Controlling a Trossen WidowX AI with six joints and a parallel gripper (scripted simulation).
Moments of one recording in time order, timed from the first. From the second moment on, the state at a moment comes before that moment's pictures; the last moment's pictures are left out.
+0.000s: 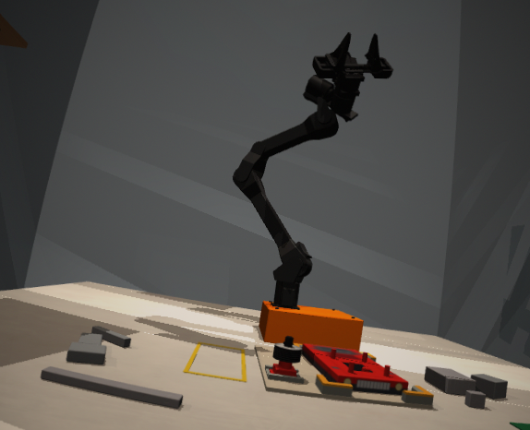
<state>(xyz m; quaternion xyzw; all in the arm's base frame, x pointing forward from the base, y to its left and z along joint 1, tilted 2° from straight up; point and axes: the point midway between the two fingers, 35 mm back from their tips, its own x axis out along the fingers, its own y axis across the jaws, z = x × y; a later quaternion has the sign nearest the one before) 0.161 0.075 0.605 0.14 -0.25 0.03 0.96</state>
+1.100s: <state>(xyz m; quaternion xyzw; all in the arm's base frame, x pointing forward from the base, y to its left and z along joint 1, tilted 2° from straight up) 0.344 0.179 0.450 0.06 0.00 0.06 1.00</state>
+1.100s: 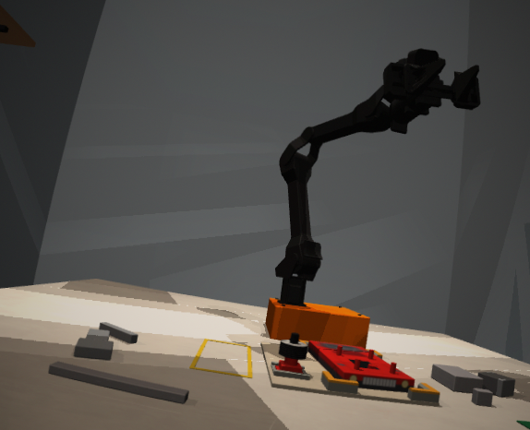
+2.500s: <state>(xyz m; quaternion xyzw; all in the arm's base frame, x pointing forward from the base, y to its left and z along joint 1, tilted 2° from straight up) 0.376 -0.019 0.084 0.48 0.49 -0.48 0.55</state>
